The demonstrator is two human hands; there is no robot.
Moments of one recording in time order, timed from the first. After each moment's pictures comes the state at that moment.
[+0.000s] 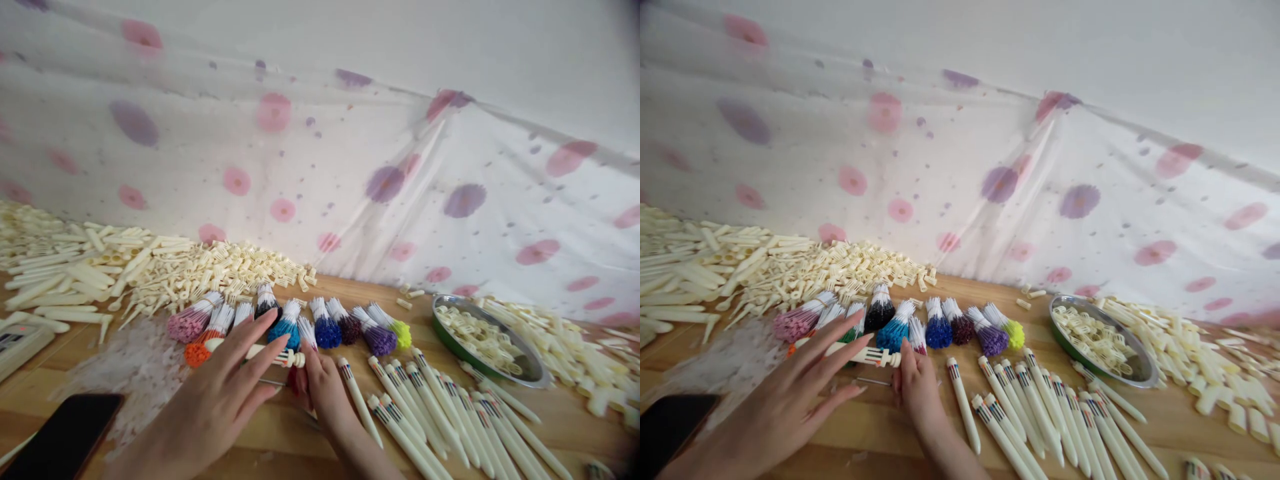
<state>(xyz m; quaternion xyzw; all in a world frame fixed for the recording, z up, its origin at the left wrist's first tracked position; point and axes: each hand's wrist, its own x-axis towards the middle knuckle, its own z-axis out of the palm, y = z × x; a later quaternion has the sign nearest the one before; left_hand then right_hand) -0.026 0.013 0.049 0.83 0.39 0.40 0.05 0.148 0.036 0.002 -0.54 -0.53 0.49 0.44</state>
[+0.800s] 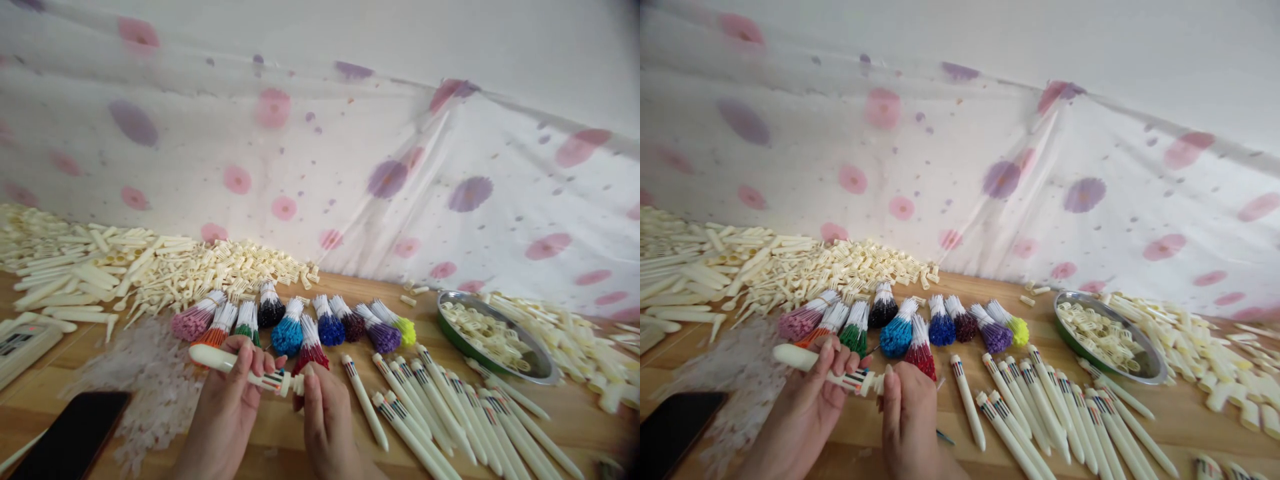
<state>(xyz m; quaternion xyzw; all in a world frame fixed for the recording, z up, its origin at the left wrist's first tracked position) 0.020 0.005 0.041 0.25 0.29 0.69 0.62 0.141 0.002 0.011 -0.48 -0.67 0.27 0.51</state>
